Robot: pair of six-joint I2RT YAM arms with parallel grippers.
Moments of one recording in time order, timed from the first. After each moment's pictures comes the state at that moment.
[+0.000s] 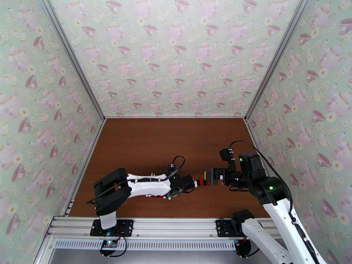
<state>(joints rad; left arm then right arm) -1.16 1.85 1.14 -0.77 -0.46 -1.11 0.30 0.73 0.93 -1.03 -0.50 0.33</state>
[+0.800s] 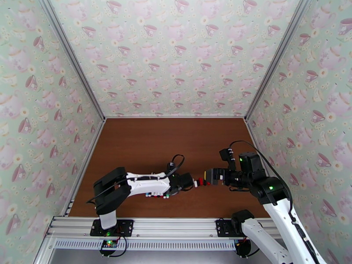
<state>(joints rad) -1.14 1.84 1.14 -0.77 -0.48 -1.05 0.30 0.73 0.93 -1.03 -0.50 0.33</state>
